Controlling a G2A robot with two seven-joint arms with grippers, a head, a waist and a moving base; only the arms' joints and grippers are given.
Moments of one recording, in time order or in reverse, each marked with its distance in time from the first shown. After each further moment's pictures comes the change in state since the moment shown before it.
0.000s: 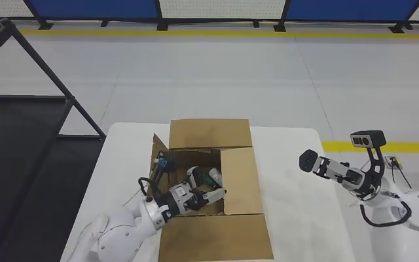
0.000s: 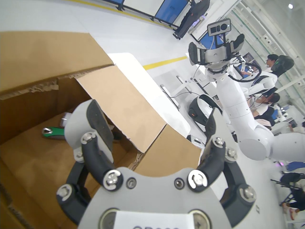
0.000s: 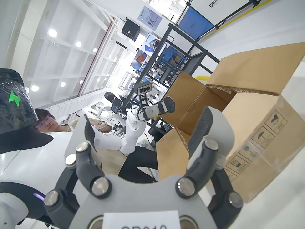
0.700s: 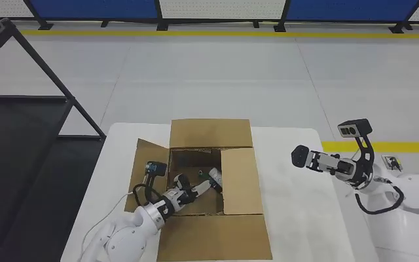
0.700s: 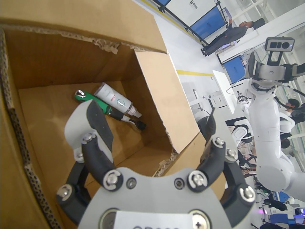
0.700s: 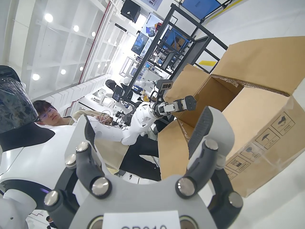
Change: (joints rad) left arm 0.113 -0.006 -0.047 0.065 0.021 0.164 0.090; right arm 0.123 0.051 -0.132 0.101 0.031 0.010 0.026
